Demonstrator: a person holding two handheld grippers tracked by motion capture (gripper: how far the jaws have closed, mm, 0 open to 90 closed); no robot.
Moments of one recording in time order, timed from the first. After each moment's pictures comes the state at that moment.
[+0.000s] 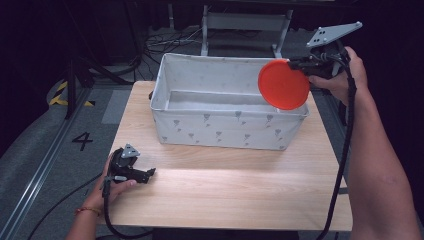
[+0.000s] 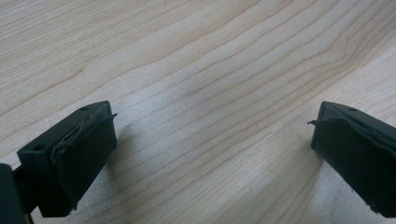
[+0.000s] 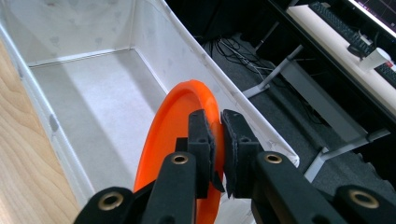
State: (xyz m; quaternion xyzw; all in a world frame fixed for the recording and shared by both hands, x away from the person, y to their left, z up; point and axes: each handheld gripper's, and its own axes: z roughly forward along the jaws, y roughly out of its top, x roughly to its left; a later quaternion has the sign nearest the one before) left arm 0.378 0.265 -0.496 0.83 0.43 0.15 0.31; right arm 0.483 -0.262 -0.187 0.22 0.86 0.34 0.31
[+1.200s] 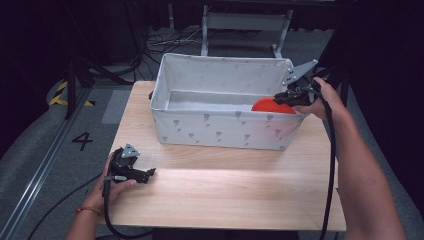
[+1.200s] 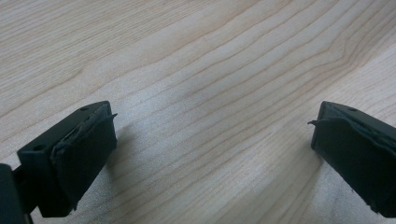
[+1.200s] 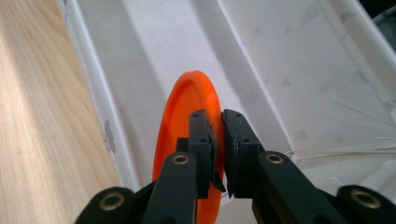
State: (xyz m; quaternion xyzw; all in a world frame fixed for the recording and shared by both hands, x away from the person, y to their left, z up) left arm 0.379 0.265 -0.496 0.84 0.42 0.15 0.31; right arm 0.505 -0.255 -0.287 0.17 0.93 0.26 0.20
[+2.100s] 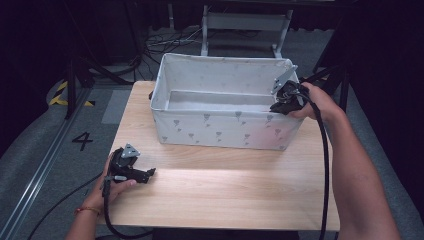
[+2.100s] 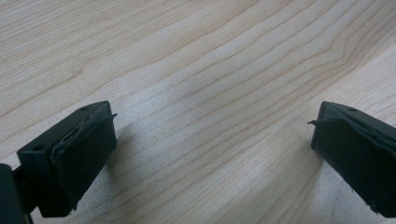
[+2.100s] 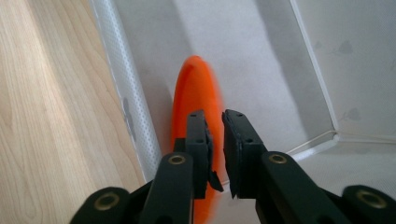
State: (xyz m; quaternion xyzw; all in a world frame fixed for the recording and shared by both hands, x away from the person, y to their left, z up) left arm 0.379 0.265 -0.496 0.84 0.43 0.15 0.31; right arm 0.514 -0.237 -0.306 0.15 0.96 0.19 0.12
